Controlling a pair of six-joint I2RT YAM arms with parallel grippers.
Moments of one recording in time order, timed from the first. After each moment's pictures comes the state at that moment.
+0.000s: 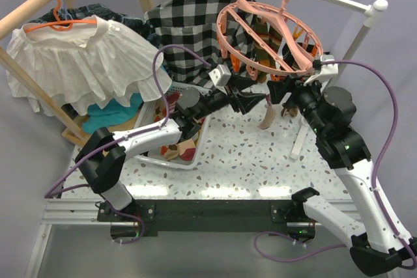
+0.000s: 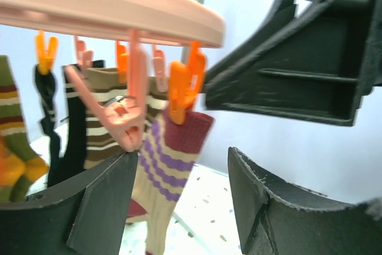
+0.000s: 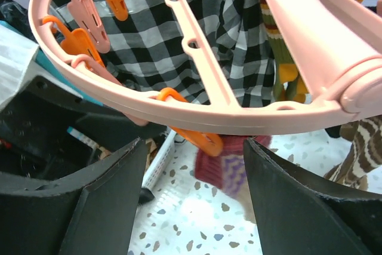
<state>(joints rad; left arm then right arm) -0.87 1.64 1.12 0.90 0.29 -0.32 0.39 0.85 1.15 -0.37 0.08 0.31</state>
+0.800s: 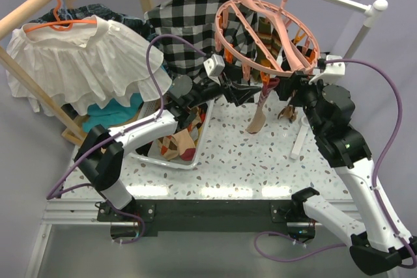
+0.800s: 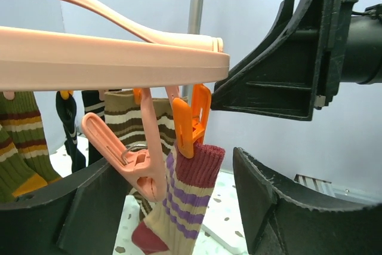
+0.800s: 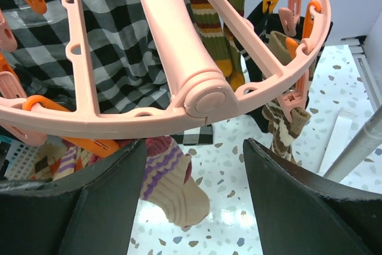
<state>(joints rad) -0.76 1.65 1.20 0.87 0.48 -0.32 0.39 0.86 1.17 -0.42 0.32 0.24</state>
